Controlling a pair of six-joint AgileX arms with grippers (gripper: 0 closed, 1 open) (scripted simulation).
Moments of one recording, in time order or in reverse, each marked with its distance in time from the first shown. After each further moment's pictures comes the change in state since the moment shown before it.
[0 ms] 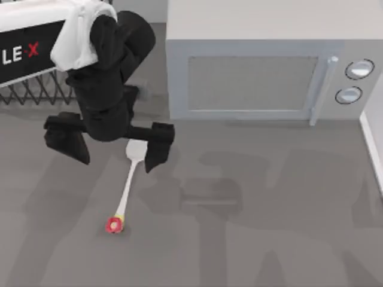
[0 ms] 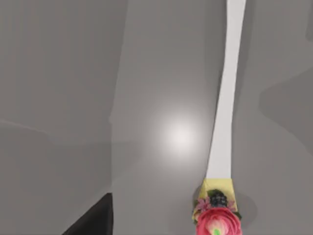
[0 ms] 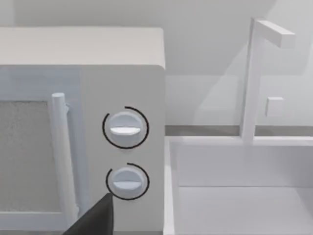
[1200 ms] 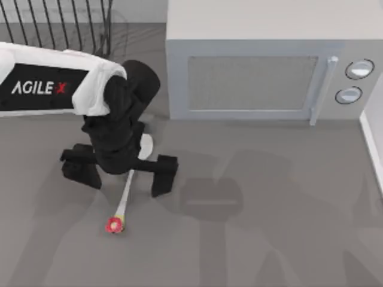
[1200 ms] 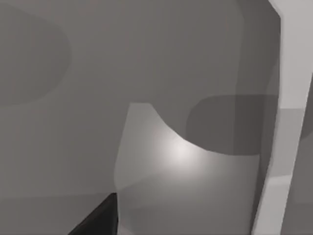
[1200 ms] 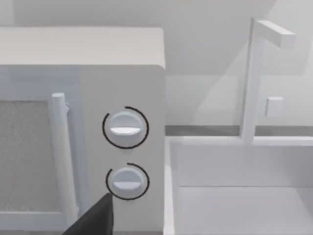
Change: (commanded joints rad) left arm 0.001 0.151 -0.213 0.362 0.001 0.004; right arm 0.000 0.000 0.000 0.000 0.000 0.000
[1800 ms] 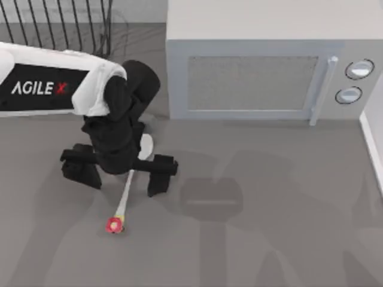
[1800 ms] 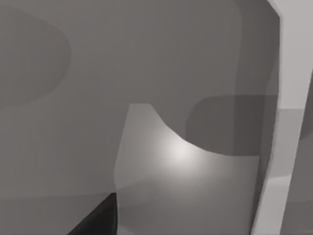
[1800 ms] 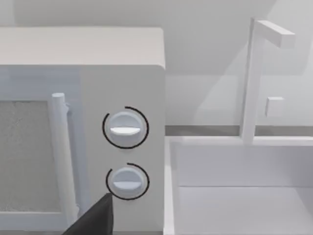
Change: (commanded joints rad) left arm 0.000 0.000 0.000 0.000 0.000 0.000; right arm 0.000 0.000 0.000 0.000 0.000 0.000
